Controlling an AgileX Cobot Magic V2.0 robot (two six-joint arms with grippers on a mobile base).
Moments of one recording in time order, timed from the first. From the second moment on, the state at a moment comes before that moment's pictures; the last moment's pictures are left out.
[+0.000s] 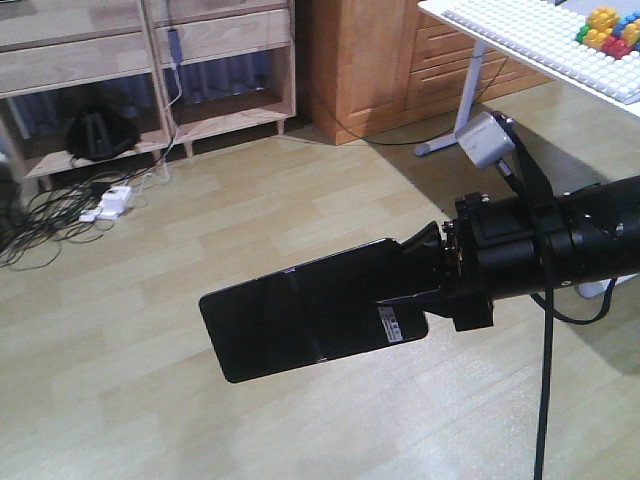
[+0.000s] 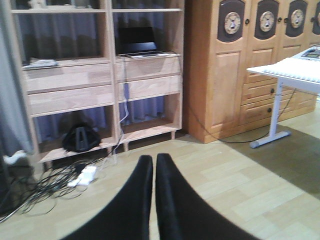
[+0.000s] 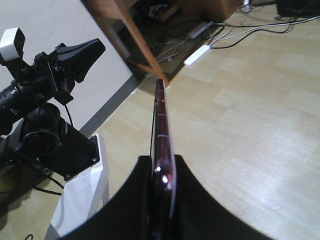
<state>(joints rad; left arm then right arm) 0.02 -0.02 0.03 -0.03 0.09 0.04 0.19 1.37 -0.99 1.23 1.20 -1.21</state>
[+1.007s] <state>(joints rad) 0.02 -0.02 0.03 -0.03 0.09 0.04 0.19 1.37 -0.99 1.23 1.20 -1.21</state>
